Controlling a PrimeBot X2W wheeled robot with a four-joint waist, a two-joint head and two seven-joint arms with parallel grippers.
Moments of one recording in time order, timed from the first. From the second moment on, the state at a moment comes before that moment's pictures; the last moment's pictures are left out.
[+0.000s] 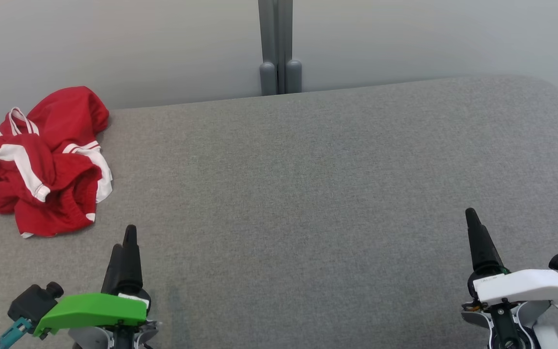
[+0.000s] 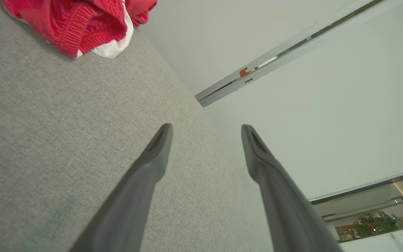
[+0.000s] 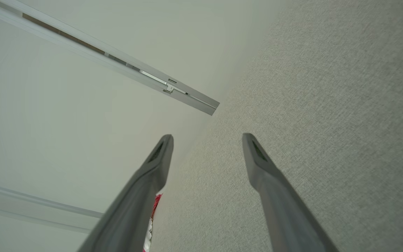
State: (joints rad) left arm -0.03 0.04 -0.03 0.15 -1.09 -0.03 -0.05; right arm -0.02 -0.04 -0.07 0.17 1.06 0.13 -0.05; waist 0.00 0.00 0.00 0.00
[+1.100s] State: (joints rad) left arm 0.01 0.04 -0.10 0.13 -0.63 0.02 -0.15; right arm 0.00 -0.04 0.00 0.14 0.53 0.13 -0.14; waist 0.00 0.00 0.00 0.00
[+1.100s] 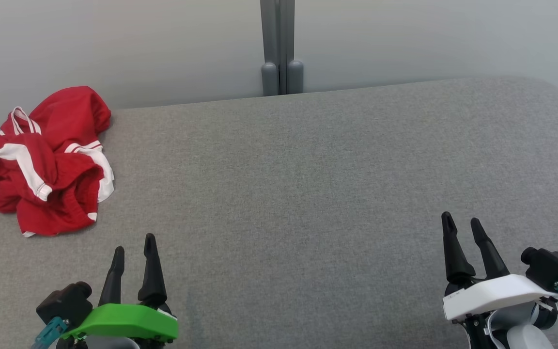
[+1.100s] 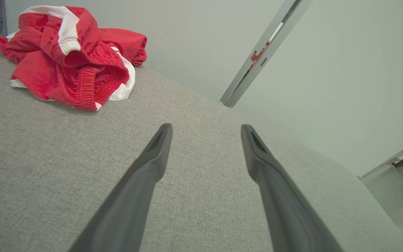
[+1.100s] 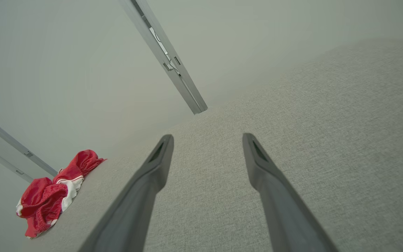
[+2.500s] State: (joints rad) left arm 0.03 0.05 -0.16 0.19 -0.34 0.07 -0.24; right arm 0.01 -0.05 0.03 0.16 0.15 0.13 -0.24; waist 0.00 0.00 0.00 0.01
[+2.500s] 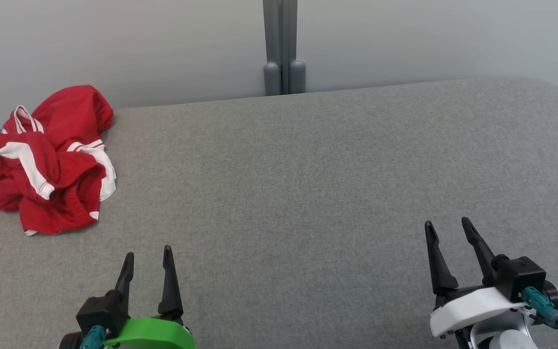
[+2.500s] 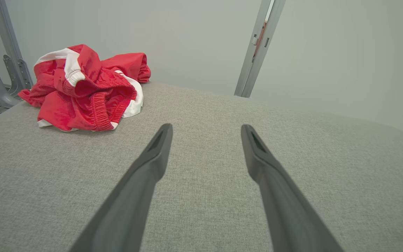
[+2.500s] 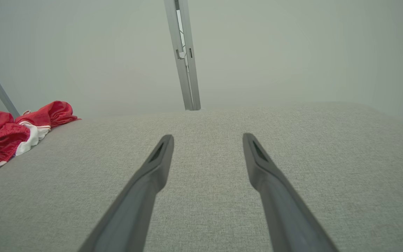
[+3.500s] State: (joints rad) left arm 0.03 0.05 -0.16 0.23 -0.29 0.07 -0.26; right arm 0.02 -0.05 0.03 0.16 0.05 0.13 -0.26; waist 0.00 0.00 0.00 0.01
